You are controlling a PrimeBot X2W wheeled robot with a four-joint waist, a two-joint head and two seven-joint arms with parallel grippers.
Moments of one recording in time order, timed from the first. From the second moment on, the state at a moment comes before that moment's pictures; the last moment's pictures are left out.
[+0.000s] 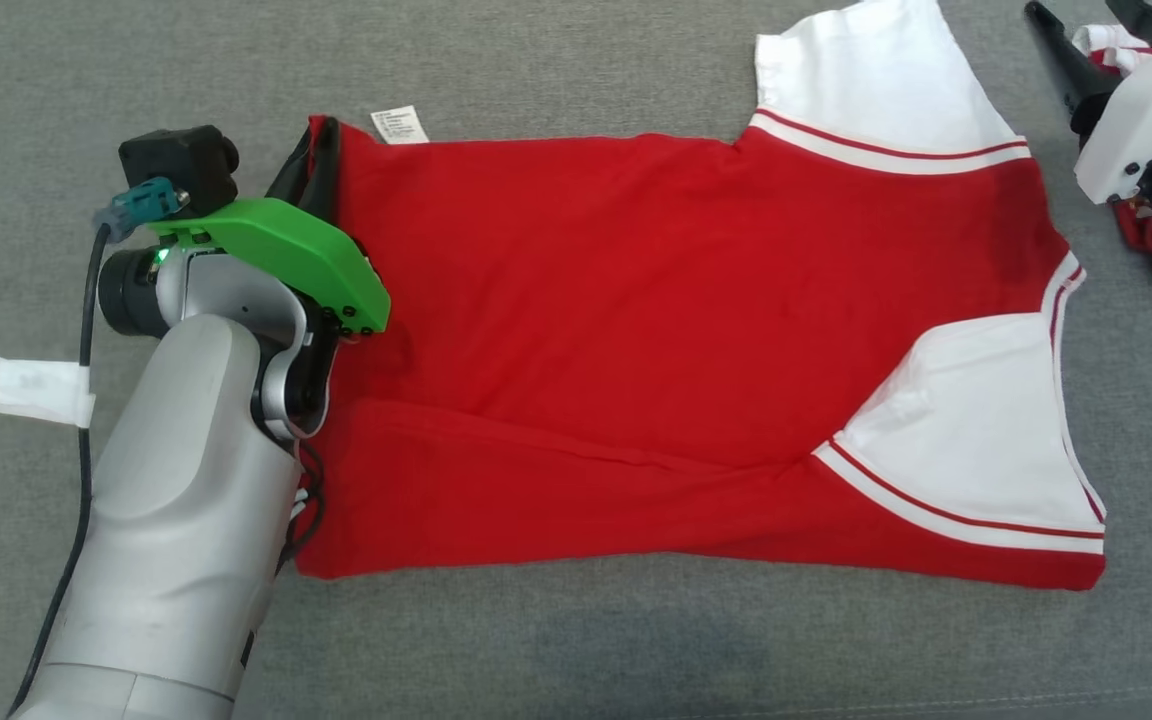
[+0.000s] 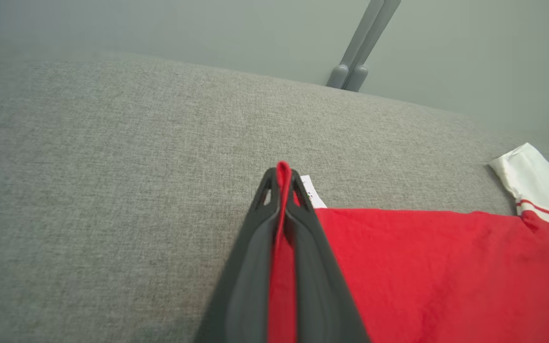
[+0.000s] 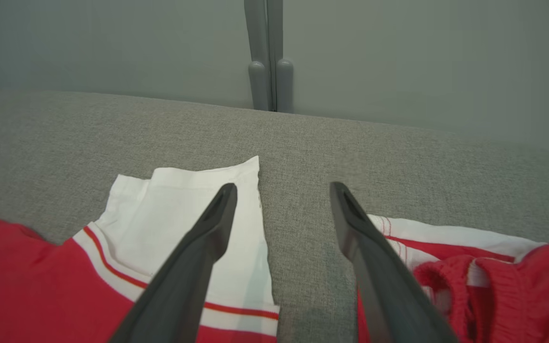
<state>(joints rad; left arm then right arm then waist) -0.73 0.04 -0.33 0.58 -0.57 0.03 -0.02 -0.87 -0.48 0.48 0.61 0.60 0.11 0.14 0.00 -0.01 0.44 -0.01</state>
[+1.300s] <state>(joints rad) -0.70 0.02 -0.49 0.51 -0.66 -0.01 -0.15 -1.03 -0.47 0.46 0.87 0.60 0.06 0.20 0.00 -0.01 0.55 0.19</state>
